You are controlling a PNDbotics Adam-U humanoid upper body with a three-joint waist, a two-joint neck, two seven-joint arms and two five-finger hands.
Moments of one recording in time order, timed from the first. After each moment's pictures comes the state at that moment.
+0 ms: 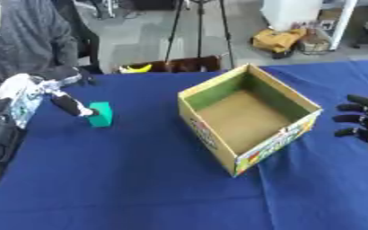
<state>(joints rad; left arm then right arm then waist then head) -0.85 0.63 -0.02 -0.80 -0.98 -0.33 -0.41 -0.46 -0.35 0.12 -1.50 -0.24 0.02 0.10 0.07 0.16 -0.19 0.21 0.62</state>
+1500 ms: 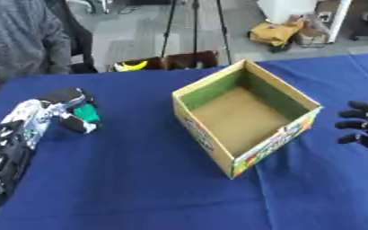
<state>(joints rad) -0.83 0.60 0.01 -0.71 -1.01 -0.30 -0.29 -0.47 -0.37 0.12 -1.50 -0.24 0.02 0.10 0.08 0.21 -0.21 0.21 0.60</state>
